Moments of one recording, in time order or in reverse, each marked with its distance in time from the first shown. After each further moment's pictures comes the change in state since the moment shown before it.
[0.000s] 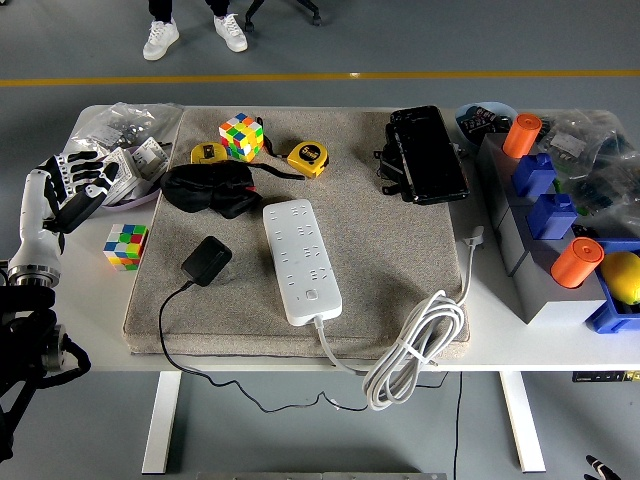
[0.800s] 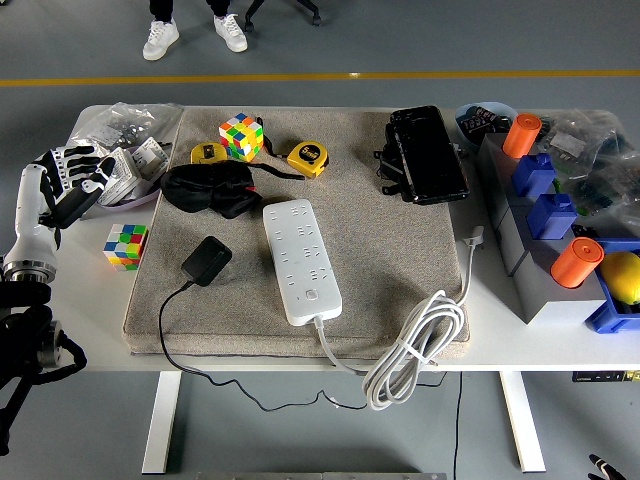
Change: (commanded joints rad) left arm -0.006 0.008 0.000 -0.003 -0.001 -0.007 -0.004; right arm 0.004 -0.012 -0.022 0.002 0.000 -0.002 -0.001
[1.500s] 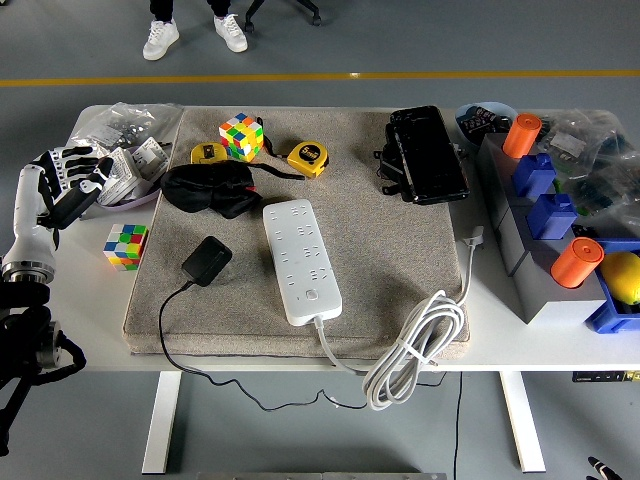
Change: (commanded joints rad) left arm 0.002 -0.001 -0.007 -0.001 0.000 -0.002 0.001; right arm -0.006 0.006 0.011 -0.001 0.000 0.001 0.001
